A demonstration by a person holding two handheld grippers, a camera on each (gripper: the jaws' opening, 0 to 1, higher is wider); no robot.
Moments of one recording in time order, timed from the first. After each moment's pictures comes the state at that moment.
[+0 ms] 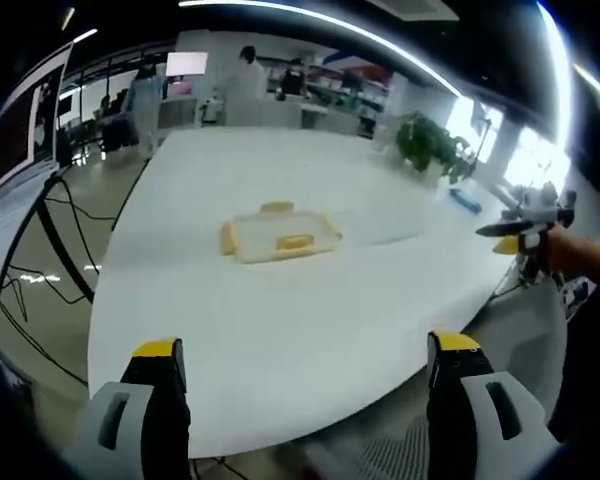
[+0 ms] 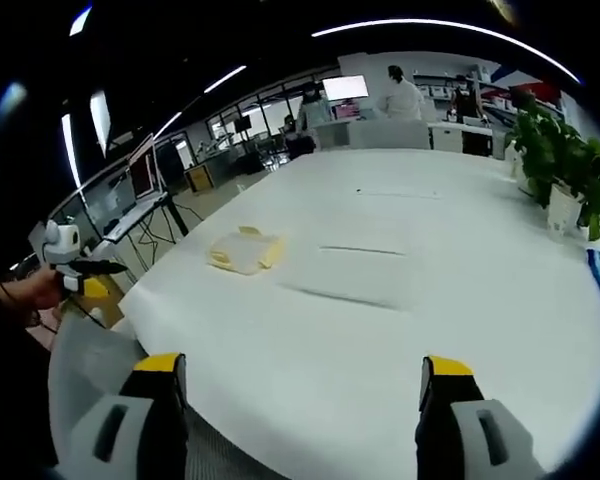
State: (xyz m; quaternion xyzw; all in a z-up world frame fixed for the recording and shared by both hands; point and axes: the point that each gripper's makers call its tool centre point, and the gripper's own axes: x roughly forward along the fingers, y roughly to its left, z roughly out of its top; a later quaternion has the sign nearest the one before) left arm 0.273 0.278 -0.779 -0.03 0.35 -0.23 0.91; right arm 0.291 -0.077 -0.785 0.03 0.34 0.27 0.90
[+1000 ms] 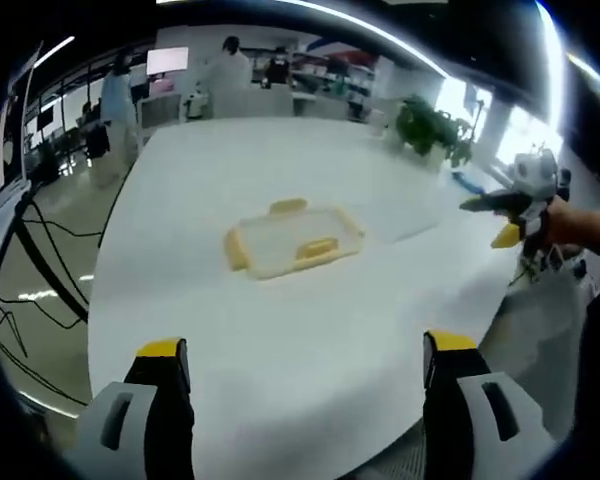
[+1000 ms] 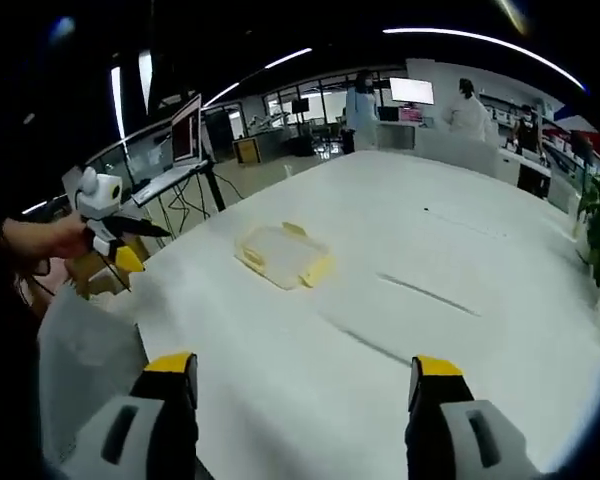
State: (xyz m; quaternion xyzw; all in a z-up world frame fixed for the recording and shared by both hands) left arm 0.335 0.290 -0.805 0.01 0.37 -0.26 0.89; right arm 0.344 0.004 -0.797 -0.05 0.34 0.37 0.86
